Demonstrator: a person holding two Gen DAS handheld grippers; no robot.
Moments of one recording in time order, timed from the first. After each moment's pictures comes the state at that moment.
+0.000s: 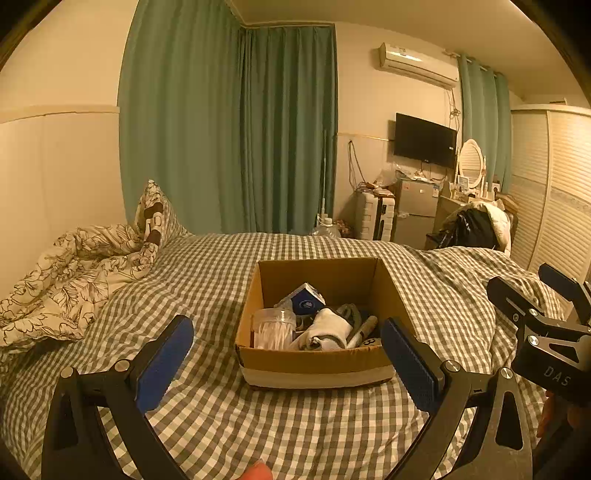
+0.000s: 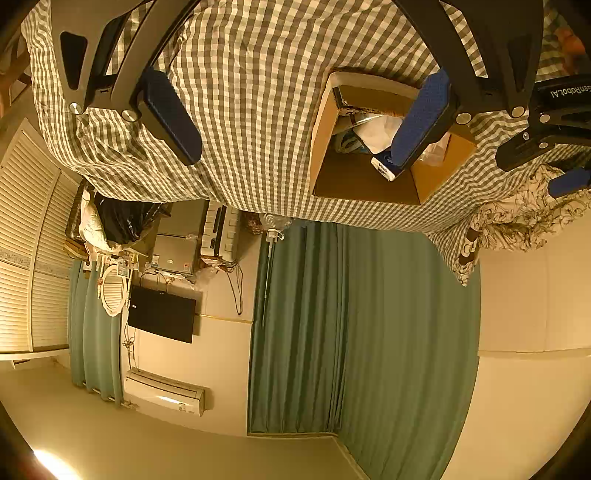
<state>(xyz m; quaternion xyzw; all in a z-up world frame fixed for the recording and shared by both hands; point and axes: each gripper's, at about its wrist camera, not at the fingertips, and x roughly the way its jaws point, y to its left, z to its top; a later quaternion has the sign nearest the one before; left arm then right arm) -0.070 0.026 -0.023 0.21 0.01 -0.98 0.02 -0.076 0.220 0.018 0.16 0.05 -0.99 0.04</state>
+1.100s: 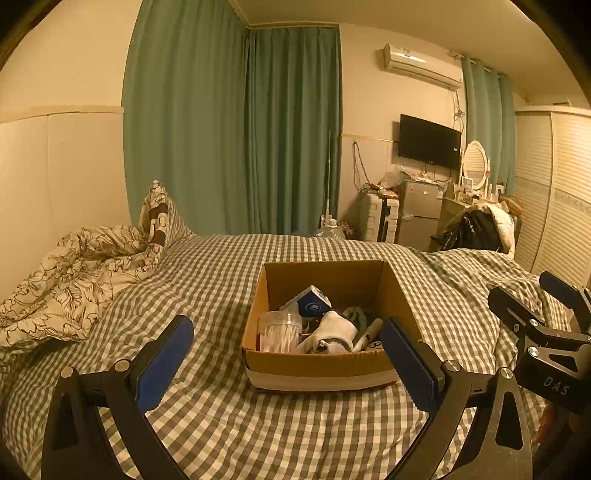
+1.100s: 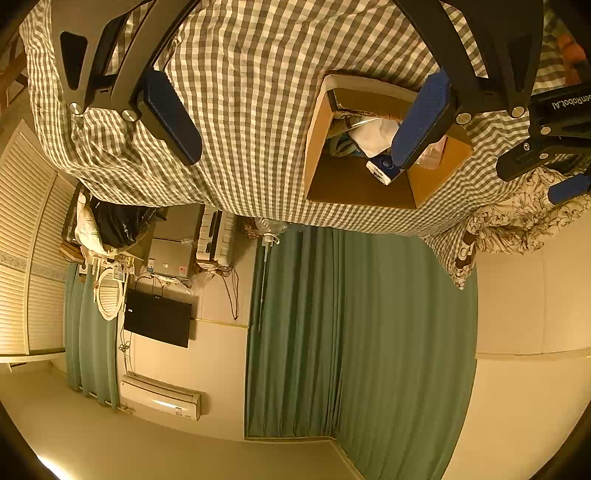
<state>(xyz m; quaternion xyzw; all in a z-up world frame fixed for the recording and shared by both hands) -0.071 0.025 -0.020 0.21 0.01 -0.98 0.03 -0.080 0.220 0.014 0.16 0.05 -0.98 0.05</state>
